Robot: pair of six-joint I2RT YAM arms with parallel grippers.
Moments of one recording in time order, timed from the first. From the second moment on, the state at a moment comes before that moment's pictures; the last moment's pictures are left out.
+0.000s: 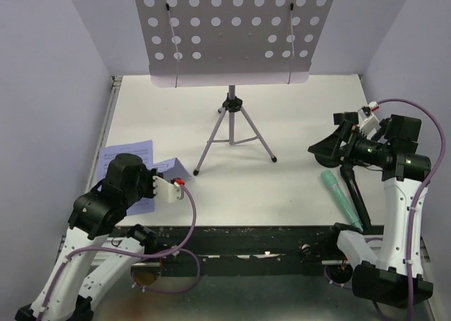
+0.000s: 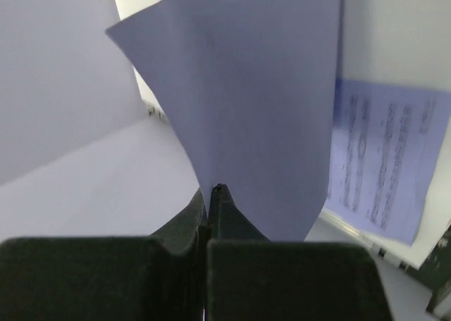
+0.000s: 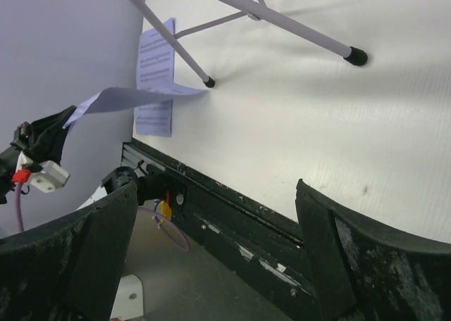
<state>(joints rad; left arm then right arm) -0.52 0.59 1.00 -1.14 -0.11 1.27 -0.27 0.93 1.18 -1.06 -0.91 0.24</state>
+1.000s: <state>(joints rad) 0.35 0.87 0.96 -0.79 0.38 1.79 -0.27 0.97 1.19 -1.00 -0.91 0.25</state>
